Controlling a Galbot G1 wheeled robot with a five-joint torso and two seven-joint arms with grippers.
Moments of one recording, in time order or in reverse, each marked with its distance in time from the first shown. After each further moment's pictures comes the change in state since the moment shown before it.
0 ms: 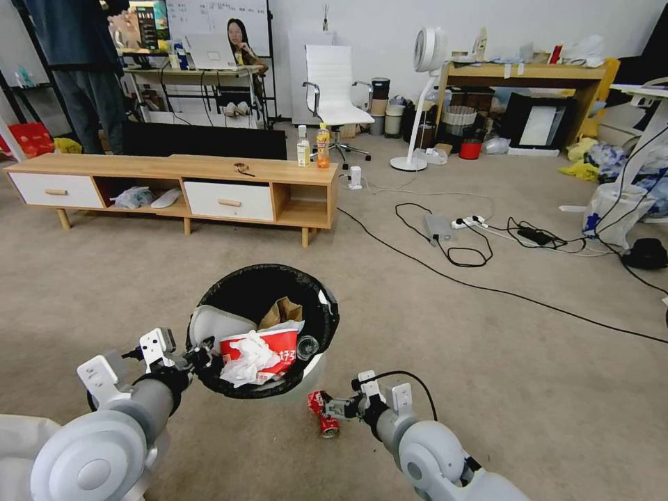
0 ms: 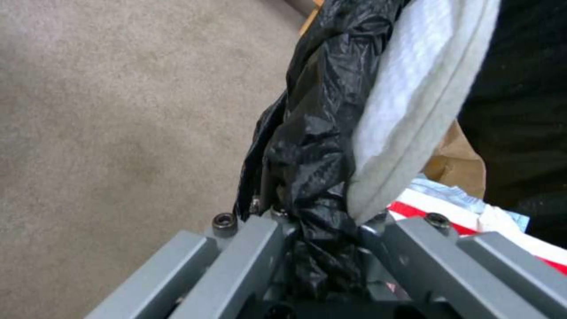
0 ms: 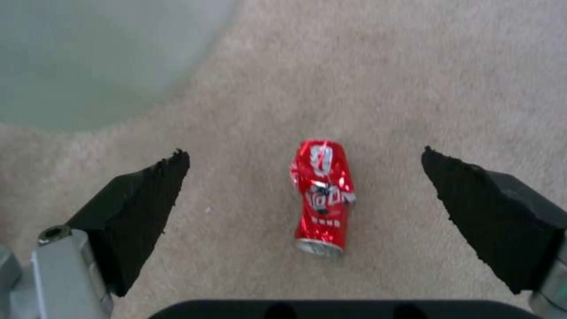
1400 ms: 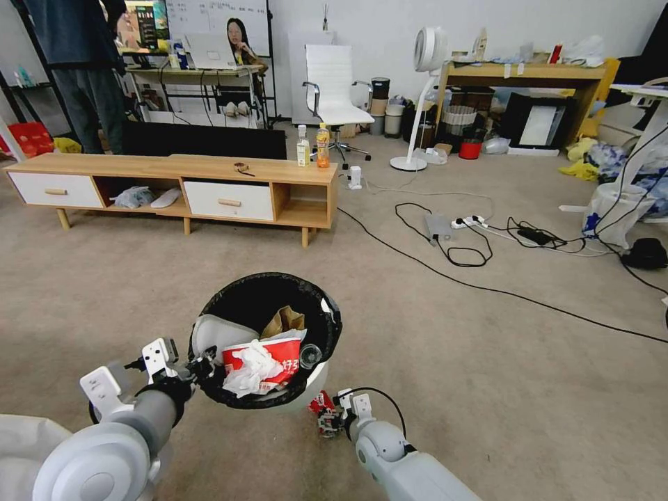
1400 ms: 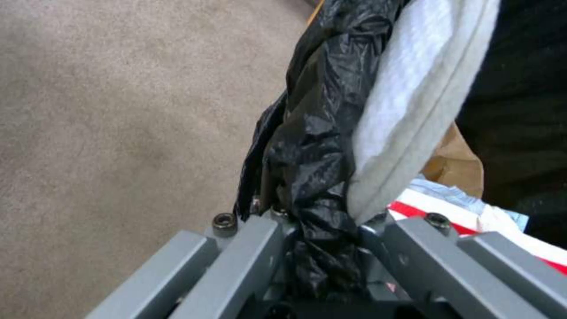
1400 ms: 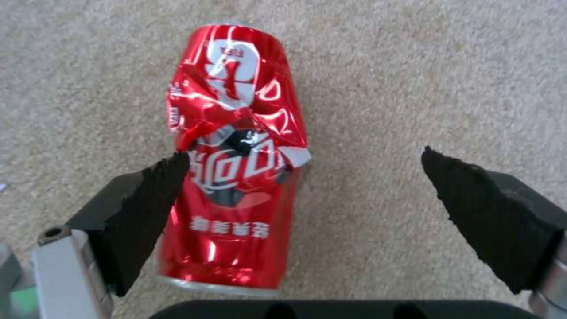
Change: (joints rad) left arm 0.048 -0.019 0.000 -0.021 0.024 0.000 0.000; right arm 0.213 0.305 -0.057 -0.736 -0.221 0.147 -0.086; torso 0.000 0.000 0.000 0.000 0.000
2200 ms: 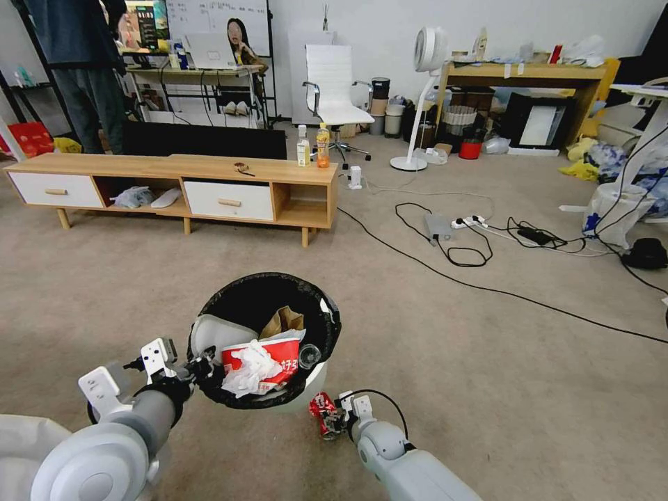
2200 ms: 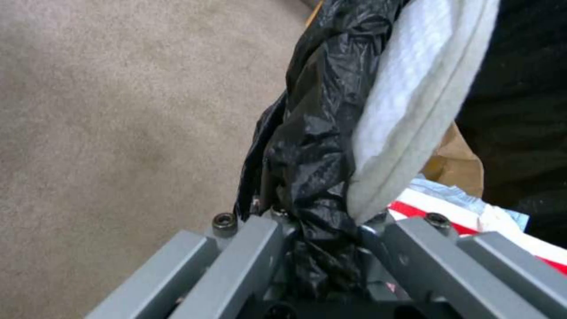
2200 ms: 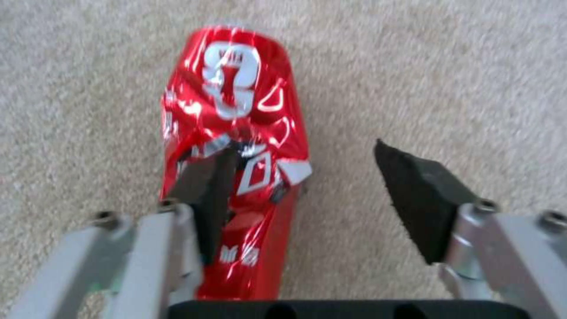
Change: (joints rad) left arm -0.005 0.000 0.001 0.002 -0.001 0.000 0.002; right arm 0.019 -0.003 -0.004 -0.031 -0.030 0.012 -0.048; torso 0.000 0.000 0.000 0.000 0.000
